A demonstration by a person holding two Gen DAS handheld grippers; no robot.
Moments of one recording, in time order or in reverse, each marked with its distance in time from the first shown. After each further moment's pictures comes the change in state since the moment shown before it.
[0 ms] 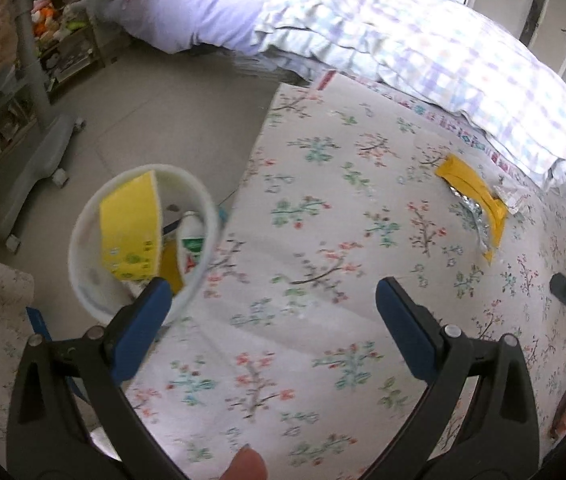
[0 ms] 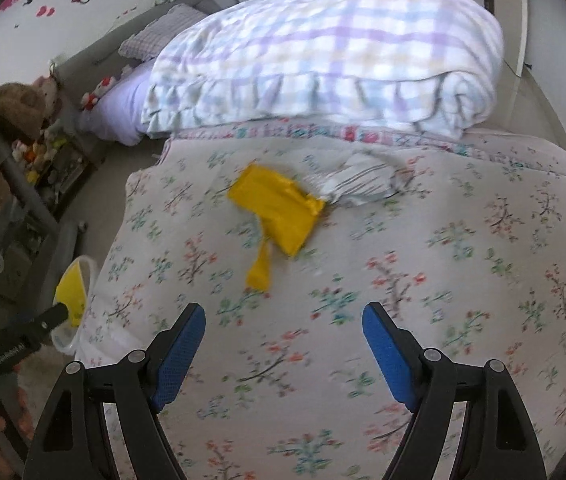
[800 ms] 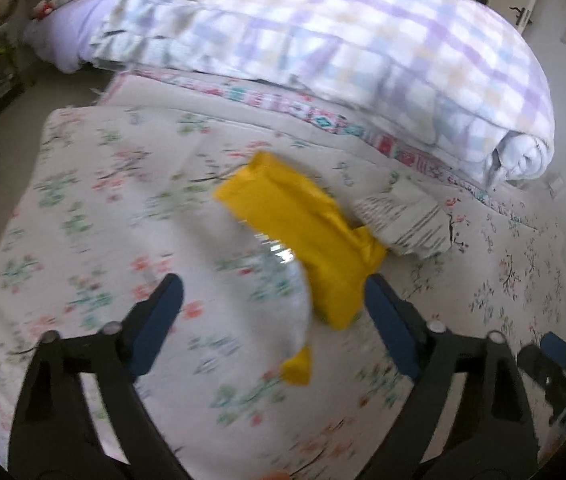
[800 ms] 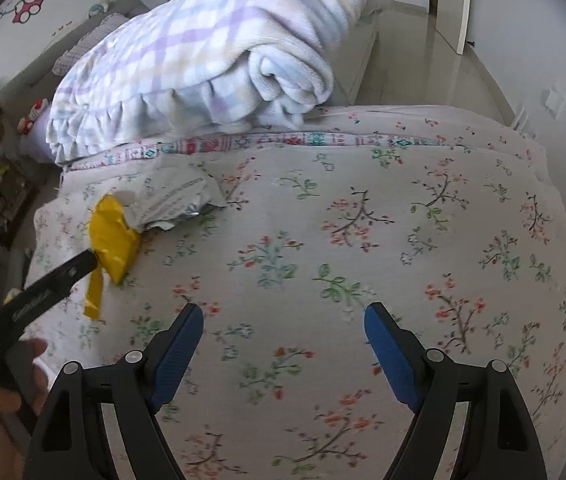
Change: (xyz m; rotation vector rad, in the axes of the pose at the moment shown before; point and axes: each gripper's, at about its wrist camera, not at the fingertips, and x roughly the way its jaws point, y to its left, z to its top) left arm 0.075 -0.201 0.032 0.089 -0.011 -0.198; right arm 0.004 -0.128 0.014 0.093 0.025 -0.174
